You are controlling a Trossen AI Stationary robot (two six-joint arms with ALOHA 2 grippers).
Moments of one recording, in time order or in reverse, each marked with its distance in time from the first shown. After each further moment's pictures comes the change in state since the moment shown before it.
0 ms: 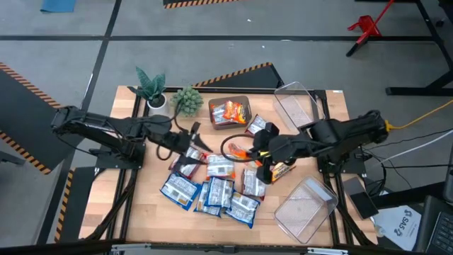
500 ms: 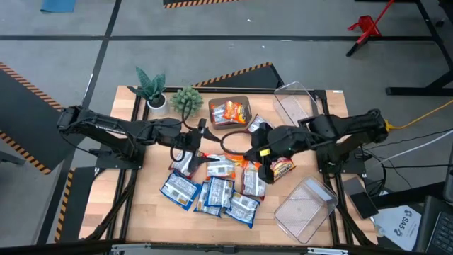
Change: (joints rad) left arm 0.003 0.116 0.000 0.131 -0.171 0.031; right arm -0.056 -0.006 -0.001 0.066 -0.177 -0.084
